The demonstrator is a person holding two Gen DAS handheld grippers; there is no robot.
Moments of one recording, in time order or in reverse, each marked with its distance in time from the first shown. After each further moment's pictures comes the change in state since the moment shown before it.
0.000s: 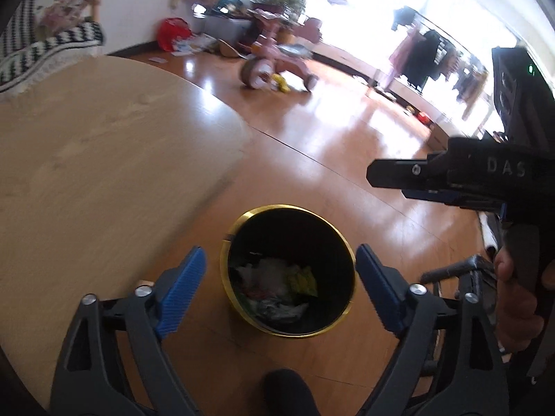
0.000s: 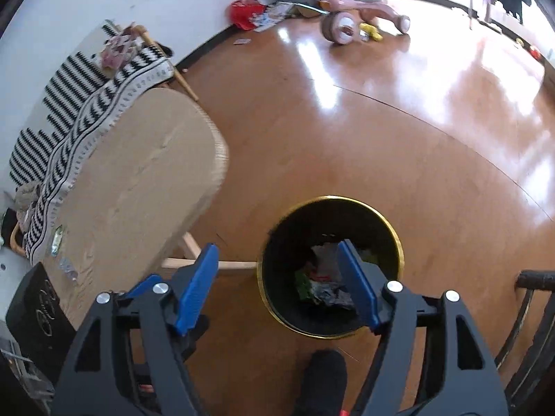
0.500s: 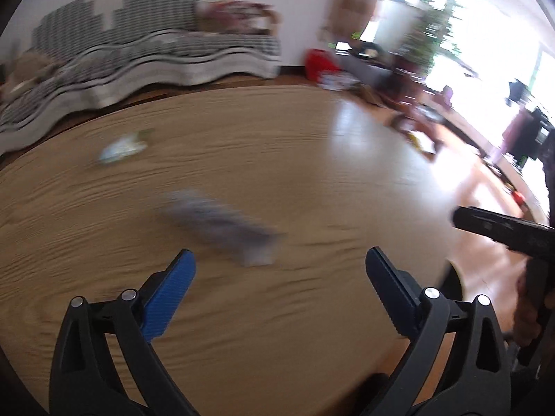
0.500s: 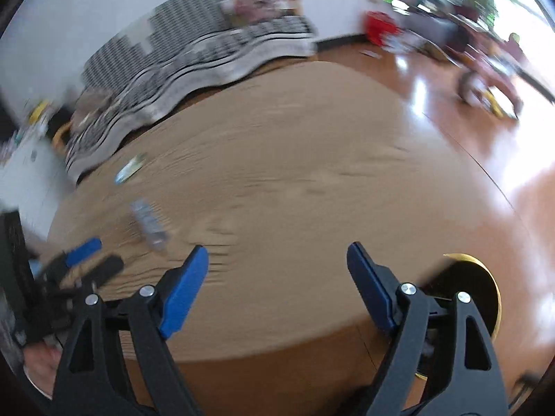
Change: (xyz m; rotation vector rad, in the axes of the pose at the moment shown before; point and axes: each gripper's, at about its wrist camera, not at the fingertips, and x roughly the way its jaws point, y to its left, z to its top) left arm -0.205 0.236 -0.048 -0.317 -0.125 0.450; right arm 0.036 0.264 -0.036 -0.467 0.000 0.213
